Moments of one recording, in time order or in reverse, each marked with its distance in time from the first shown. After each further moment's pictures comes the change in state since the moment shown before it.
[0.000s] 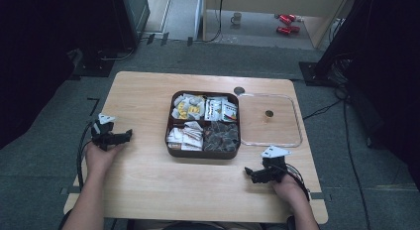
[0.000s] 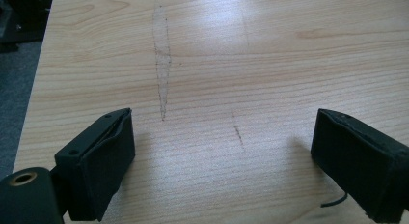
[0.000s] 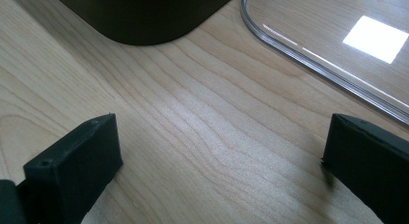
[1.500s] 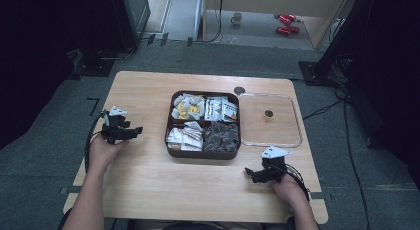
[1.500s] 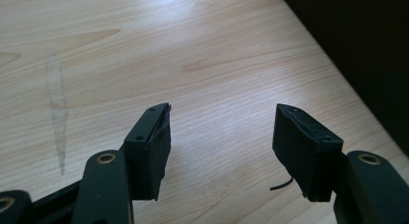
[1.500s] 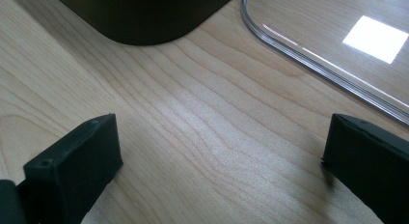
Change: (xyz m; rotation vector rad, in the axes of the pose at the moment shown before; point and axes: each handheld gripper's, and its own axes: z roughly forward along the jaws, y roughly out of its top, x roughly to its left) left arm -0.037 0.039 -0.017 0.060 -0.219 0.111; right arm 0.000 0.000 0.000 0.000 -0.001 0.002
